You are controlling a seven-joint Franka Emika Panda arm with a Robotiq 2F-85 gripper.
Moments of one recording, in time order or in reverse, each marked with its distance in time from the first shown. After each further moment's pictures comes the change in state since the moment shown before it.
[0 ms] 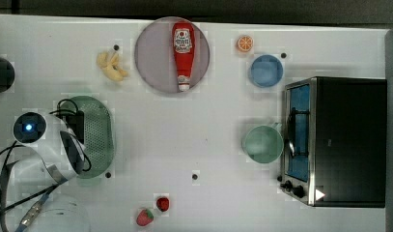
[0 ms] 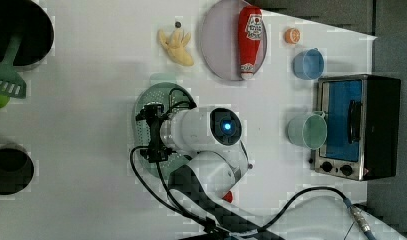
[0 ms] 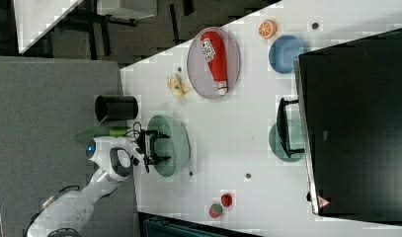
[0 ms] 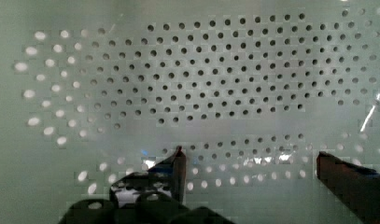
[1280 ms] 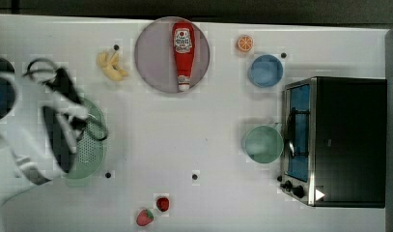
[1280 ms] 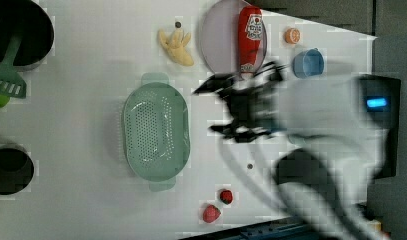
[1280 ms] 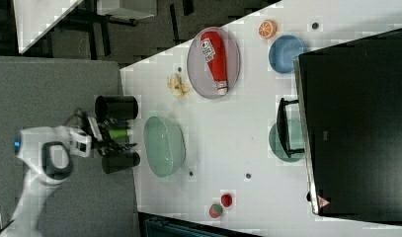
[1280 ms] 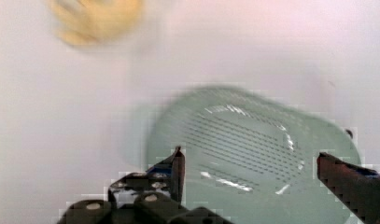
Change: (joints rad) arm 0.106 -0.441 -0.319 0.028 -0.005 -0.425 -0.496
